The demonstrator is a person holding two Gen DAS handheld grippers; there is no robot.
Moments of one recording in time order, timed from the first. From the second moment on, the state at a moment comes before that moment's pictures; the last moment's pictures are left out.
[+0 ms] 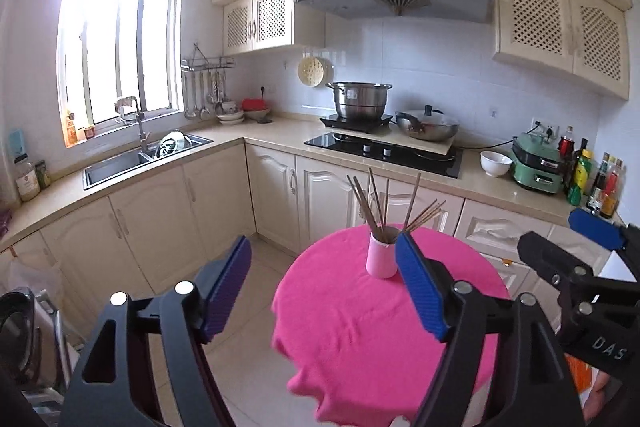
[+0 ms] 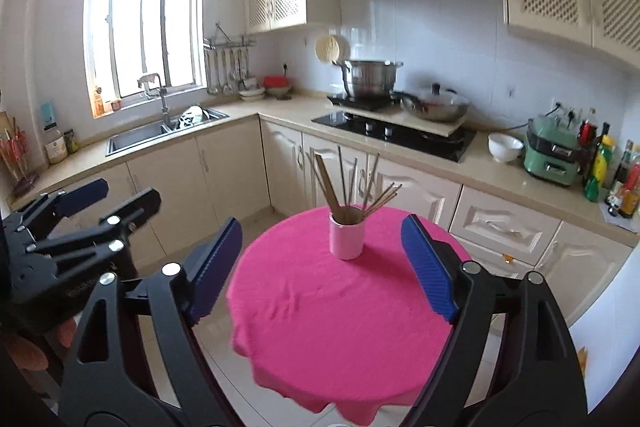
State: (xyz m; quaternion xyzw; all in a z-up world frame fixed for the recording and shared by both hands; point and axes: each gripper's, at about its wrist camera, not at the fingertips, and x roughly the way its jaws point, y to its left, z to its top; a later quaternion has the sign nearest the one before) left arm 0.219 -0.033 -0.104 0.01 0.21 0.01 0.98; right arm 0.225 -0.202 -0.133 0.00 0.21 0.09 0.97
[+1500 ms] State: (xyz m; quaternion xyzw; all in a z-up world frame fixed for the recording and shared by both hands) left arm 0.023 -0.067 -0.012 0.02 0.15 -0.02 0.99; right arm 0.033 -0.229 -0.061 -0.01 0.18 0.07 0.98
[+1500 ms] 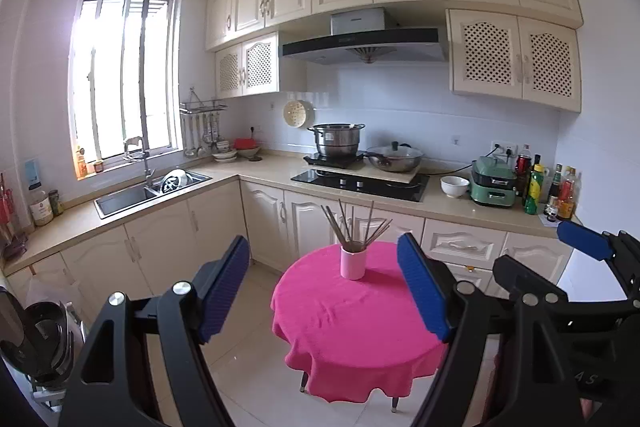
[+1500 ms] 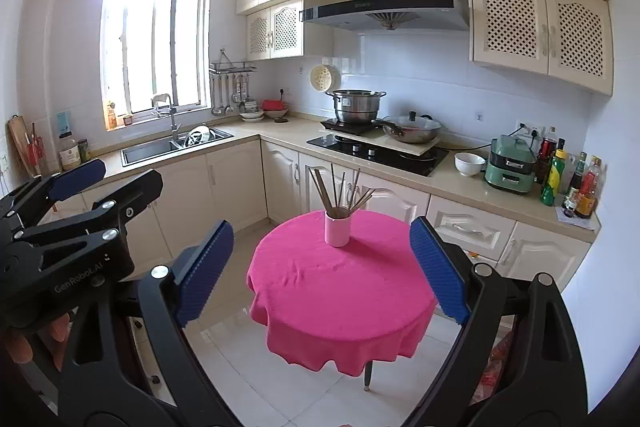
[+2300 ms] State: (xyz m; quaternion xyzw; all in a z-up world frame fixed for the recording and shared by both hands) left arm 0.024 -0.092 -0.012 0.03 0.15 -0.06 0.99; right arm 0.023 -0.249 -0.056 0.00 0.18 0.04 0.98
